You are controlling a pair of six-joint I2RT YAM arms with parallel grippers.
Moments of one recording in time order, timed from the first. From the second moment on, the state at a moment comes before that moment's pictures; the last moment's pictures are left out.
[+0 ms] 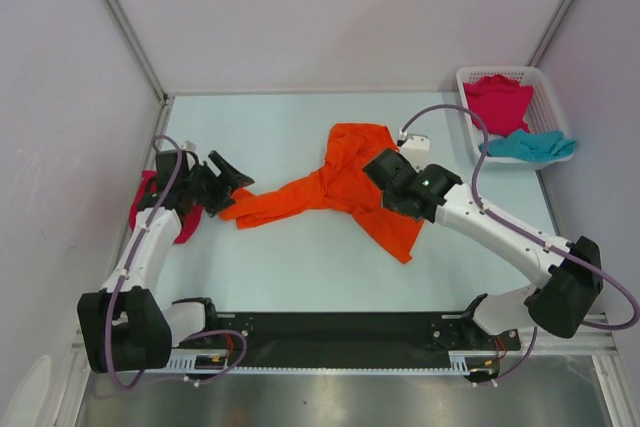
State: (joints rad) left arm 0.08 1.15 0.81 -0.43 0.43 -0.71; right arm 0.81 1.38 1.25 -0.95 0.61 0.83
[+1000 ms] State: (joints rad) left arm -0.17 1.06 0.53 -0.42 0.00 -0.72; right arm 0.75 1.73 1.67 -0.88 0.50 0.64
